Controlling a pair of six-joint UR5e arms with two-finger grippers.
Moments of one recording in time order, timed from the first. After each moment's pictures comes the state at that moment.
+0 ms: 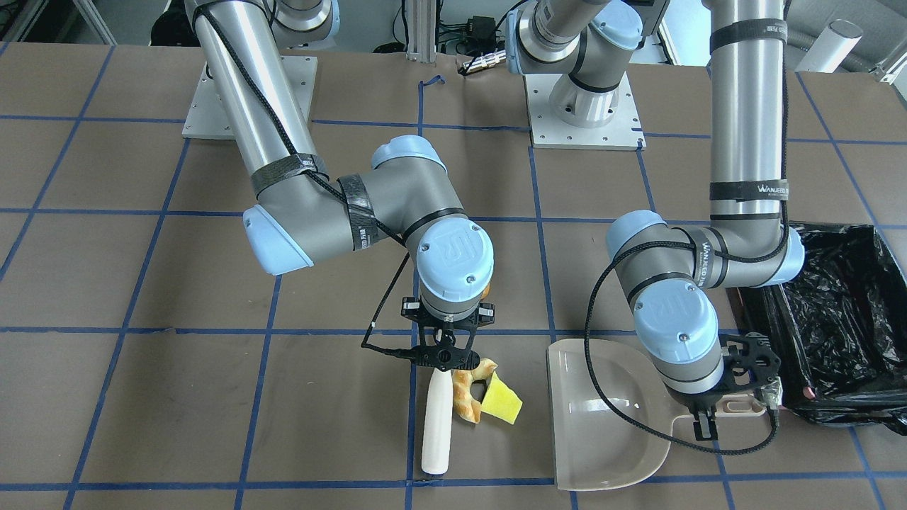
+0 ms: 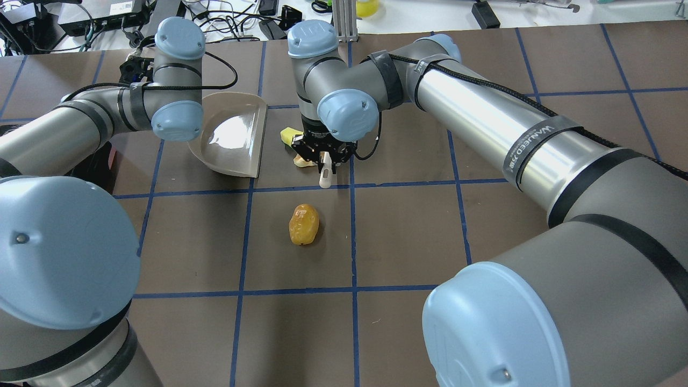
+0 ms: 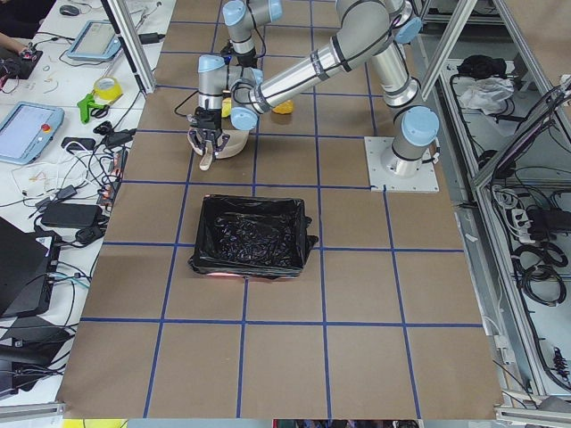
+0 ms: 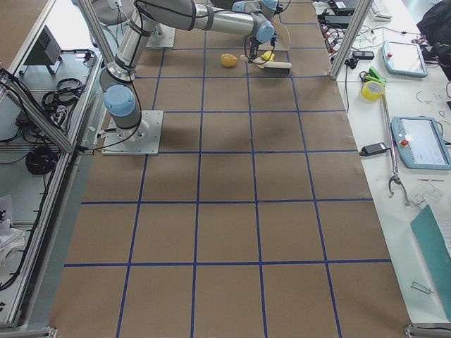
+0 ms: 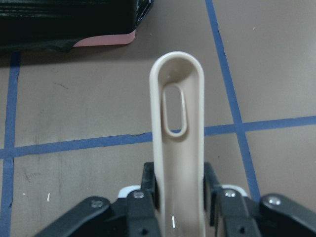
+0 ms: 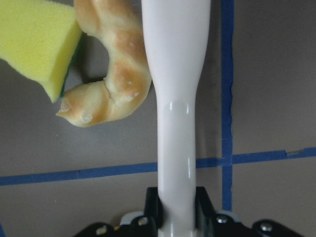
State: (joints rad) left arm -1.50 -2.18 -1.56 -0.79 2.11 -1.36; right arm 1.99 -0.90 1.28 -1.81 -1.49 0.51
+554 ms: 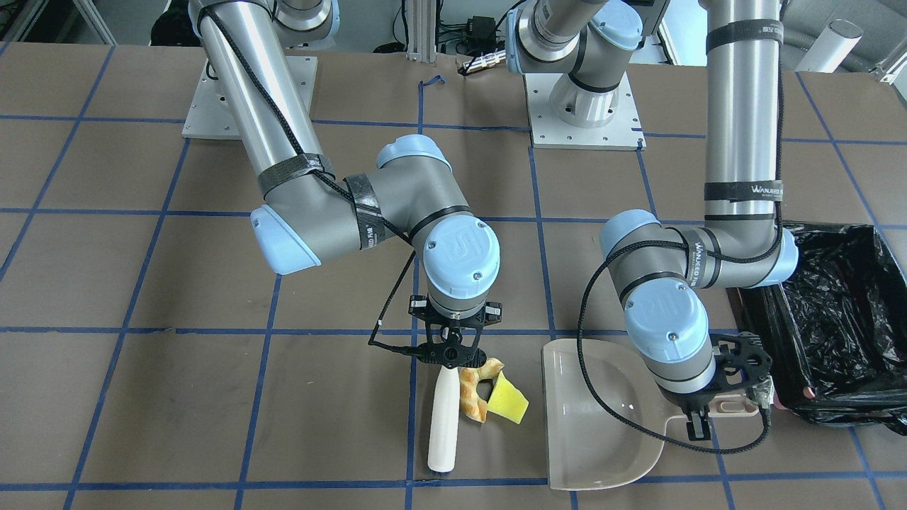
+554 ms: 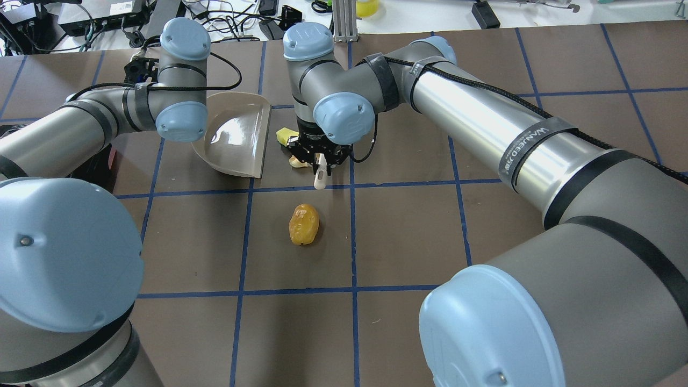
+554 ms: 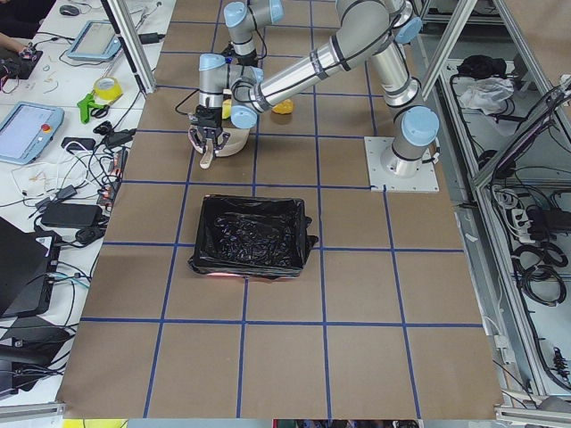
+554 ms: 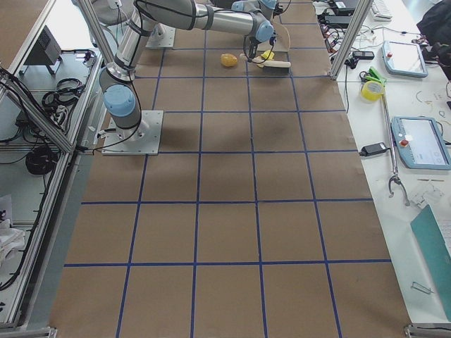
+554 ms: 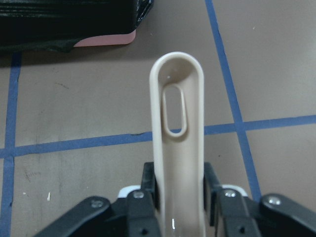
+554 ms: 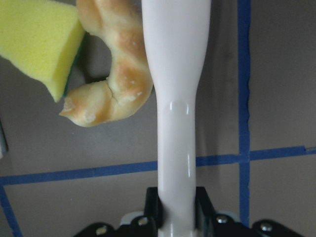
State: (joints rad) left arm -1.52 -2.18 -1.56 -0.79 2.11 -1.39; right arm 2.00 -0.89 1.28 -1.84 -1.46 0.55
